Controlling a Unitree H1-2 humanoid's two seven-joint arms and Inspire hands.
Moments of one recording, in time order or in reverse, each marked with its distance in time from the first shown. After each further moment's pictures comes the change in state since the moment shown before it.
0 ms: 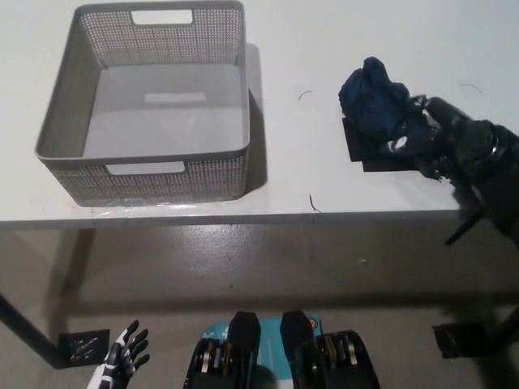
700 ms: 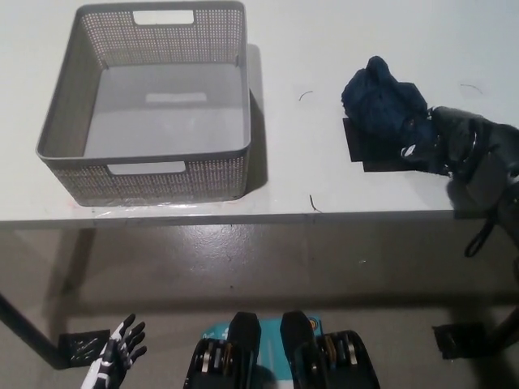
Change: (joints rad) left_arm -0.014 0.006 0.005 -0.004 -0.004 -0.034 -0.008; right_arm -0.042 0.039 0.165 0.137 -0.092 0.030 -0.002
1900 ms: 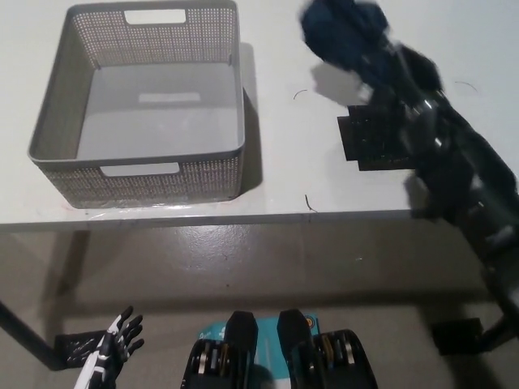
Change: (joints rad) left_arm -0.011 0.017 0.004 0.000 -0.005 0.000 -0.010; right_arm -0.027 0.117 -0.223 -0.184 0.056 -0.263 -0.421
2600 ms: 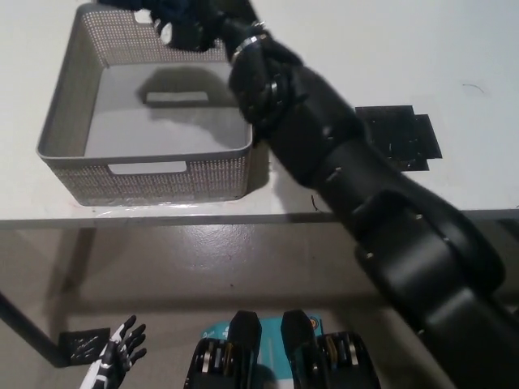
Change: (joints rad) left_arm 0.020 0.000 -0.008 0.001 0.000 0.000 -0.016; right_arm -0.233 0.314 -0.001 0.060 -0.003 -0.015 0.039
